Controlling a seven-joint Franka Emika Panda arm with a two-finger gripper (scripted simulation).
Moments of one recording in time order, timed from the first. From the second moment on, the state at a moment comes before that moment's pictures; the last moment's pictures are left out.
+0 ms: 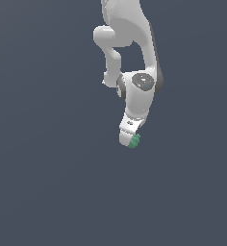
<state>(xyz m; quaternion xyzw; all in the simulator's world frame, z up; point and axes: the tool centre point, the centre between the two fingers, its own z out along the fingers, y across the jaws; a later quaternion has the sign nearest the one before) -0.031 0.089 0.107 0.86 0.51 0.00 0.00</state>
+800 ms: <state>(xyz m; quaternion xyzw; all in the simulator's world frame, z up) -0.032 0.089 0.061 0.86 0.51 0.00 0.00</state>
